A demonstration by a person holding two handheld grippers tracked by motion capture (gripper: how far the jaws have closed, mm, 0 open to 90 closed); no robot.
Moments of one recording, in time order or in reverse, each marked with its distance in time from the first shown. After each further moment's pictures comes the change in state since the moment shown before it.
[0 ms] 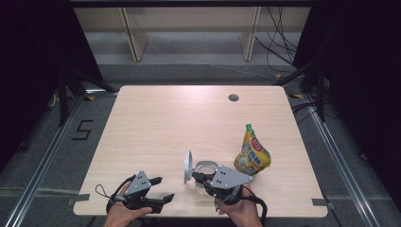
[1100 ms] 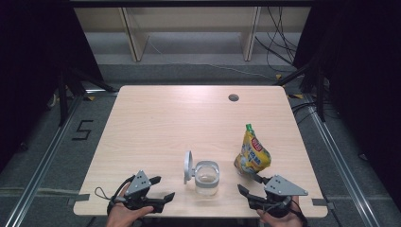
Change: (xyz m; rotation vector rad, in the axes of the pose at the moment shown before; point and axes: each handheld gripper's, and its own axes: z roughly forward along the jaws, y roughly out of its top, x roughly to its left) left arm -0.003 0.001 0.001 -0.015 0.036 -0.044; right arm -0.034 -0.079 -0.092 0.079 -0.239 0.251
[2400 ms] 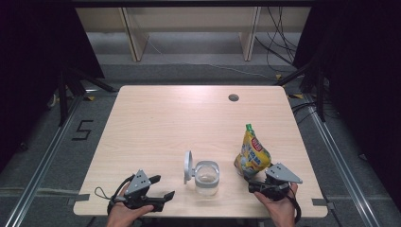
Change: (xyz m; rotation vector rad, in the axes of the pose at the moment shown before) left arm 0.003 0.001 0.000 -0.003 0.012 0.008; right arm -0.040 -0.017 0.039 -0.016 -0.238 0.057
